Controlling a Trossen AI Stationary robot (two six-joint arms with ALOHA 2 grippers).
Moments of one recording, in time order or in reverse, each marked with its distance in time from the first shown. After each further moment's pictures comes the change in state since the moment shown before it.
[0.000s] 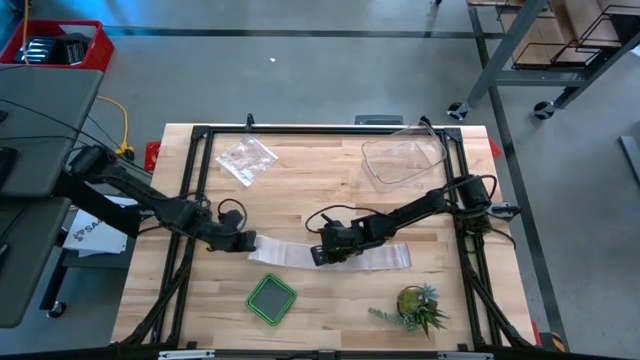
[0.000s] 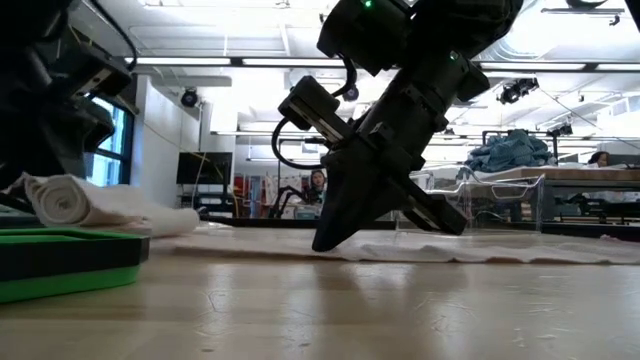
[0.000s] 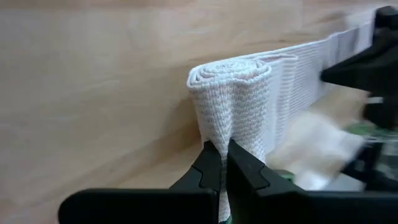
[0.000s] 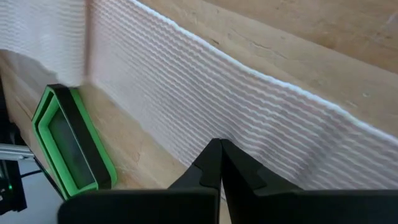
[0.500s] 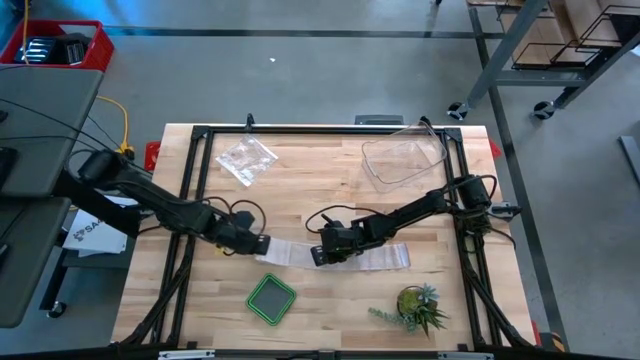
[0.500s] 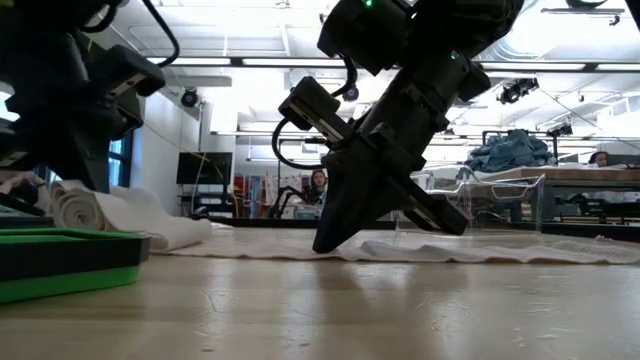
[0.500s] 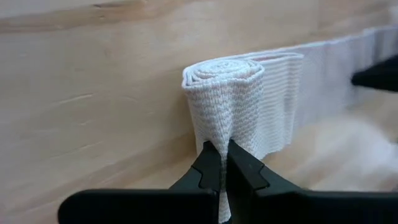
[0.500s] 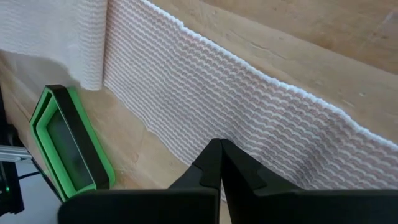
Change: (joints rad) left arm 0.055 0.266 0.219 -0.141 0.029 0.066; right arm 0.001 0.000 0.000 -0.003 0.013 0.000
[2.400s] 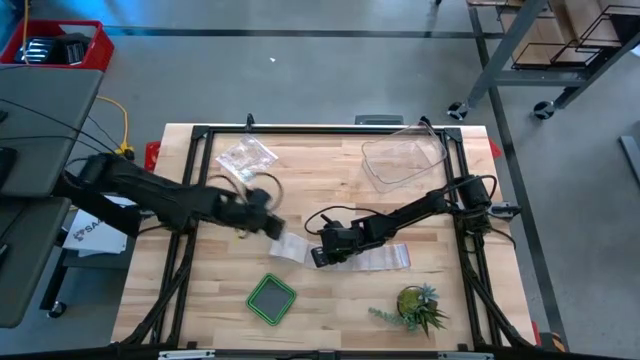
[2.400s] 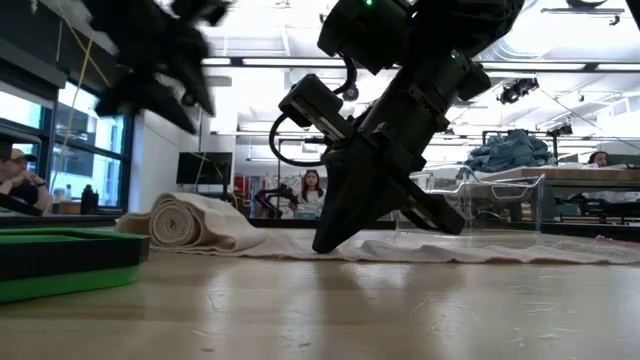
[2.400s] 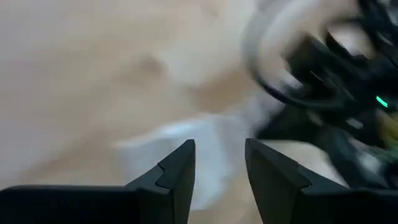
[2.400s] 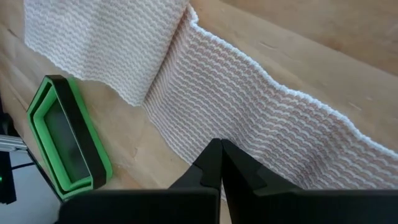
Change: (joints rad) left arm 0.172 0.001 0.256 -0.101 -0.122 0.438; right arm 0.000 -0.001 0.000 0.002 -0.007 -0.048
